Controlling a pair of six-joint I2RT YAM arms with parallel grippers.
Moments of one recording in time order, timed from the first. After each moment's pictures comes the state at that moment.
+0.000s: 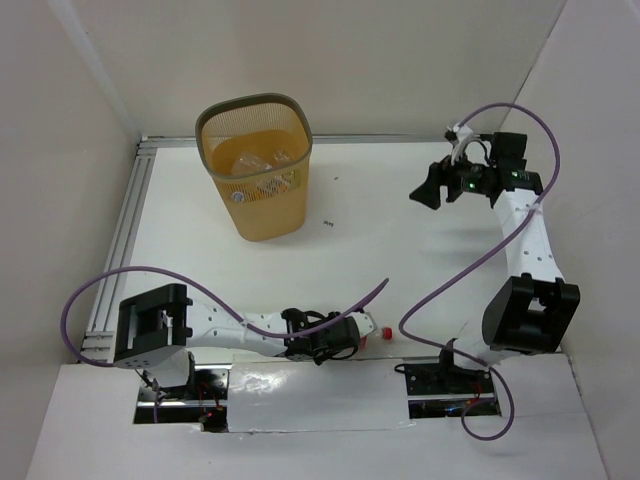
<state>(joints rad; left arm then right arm) -1.39 1.63 0.94 -0.43 -0.31 -0.24 -0.18 1.48 1.42 -0.64 -0.92 -0.44</state>
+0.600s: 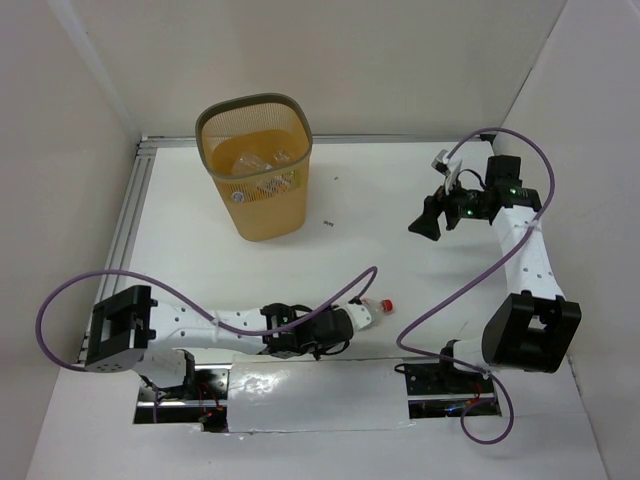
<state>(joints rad) -1.39 1.49 0.95 -0.44 -0.32 -0.22 -0.19 1.37 1.24 -0.84 -0.94 -0.73</state>
